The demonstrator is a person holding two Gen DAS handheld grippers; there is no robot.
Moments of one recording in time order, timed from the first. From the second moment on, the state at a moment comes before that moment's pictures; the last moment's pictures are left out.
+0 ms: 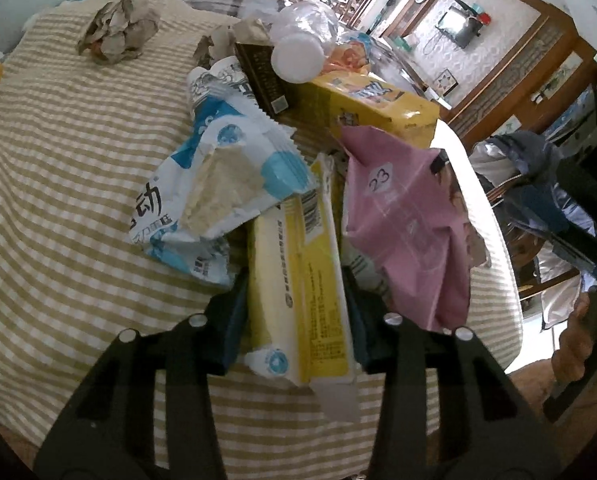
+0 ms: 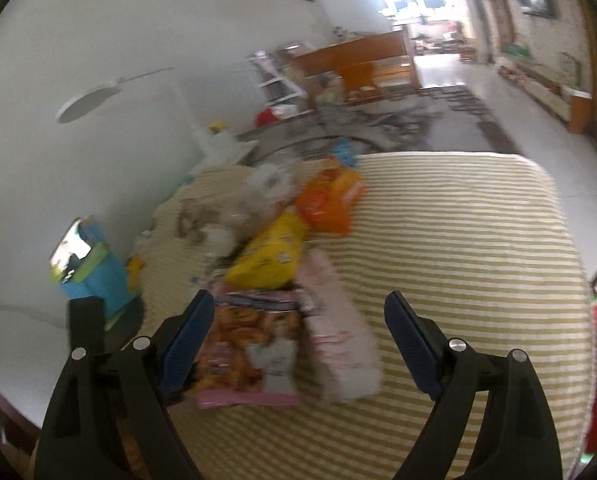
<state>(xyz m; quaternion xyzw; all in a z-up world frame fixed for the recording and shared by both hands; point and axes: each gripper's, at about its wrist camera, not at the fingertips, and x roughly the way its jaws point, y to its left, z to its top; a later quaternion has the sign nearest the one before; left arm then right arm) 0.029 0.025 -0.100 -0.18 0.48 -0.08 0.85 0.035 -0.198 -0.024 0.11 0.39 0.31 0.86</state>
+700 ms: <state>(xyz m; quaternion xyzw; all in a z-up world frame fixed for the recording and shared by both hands) 0.016 0.021 -0.106 -0.18 0.48 -0.08 0.85 0.048 -0.147 -0.067 0.09 0.50 0.31 0.80</state>
